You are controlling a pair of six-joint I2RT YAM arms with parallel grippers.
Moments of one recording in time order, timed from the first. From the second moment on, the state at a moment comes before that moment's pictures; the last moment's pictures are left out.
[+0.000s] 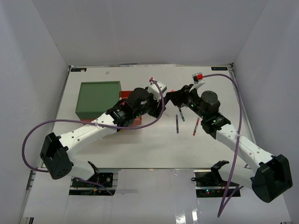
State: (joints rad) left arm -0.88 1.40 1.17 -0.15 -0.06 -0.06; right arm 0.55 1.11 0.77 0.32 -0.20 0.49
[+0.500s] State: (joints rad) left arm -0.77 1.21 1.12 -0.11 0.21 -0.04; right arm 0.41 1.06 0.77 0.32 -0.47 0.39
